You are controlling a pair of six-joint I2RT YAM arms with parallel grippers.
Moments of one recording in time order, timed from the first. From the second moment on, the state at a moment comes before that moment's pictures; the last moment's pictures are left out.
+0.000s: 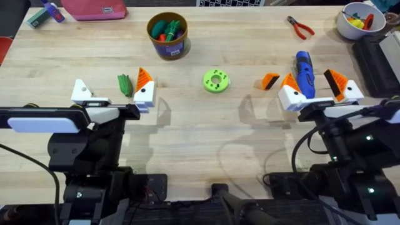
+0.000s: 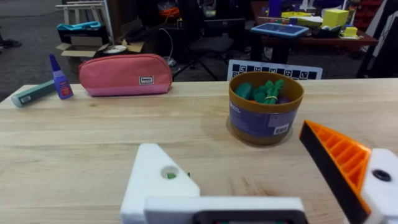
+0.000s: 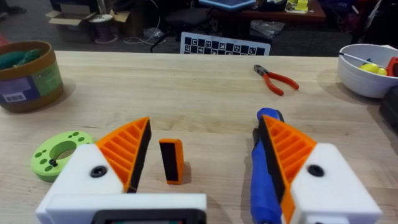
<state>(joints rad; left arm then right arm) -0.01 0.00 0.01 -0.02 0.00 -0.01 0.00 0.00 0.01 -0.09 -0.04 0.00</state>
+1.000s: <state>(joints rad) 0.06 0.31 0.54 -0.35 -0.05 -0.01 0.00 0.28 0.55 -0.31 -0.02 0.00</state>
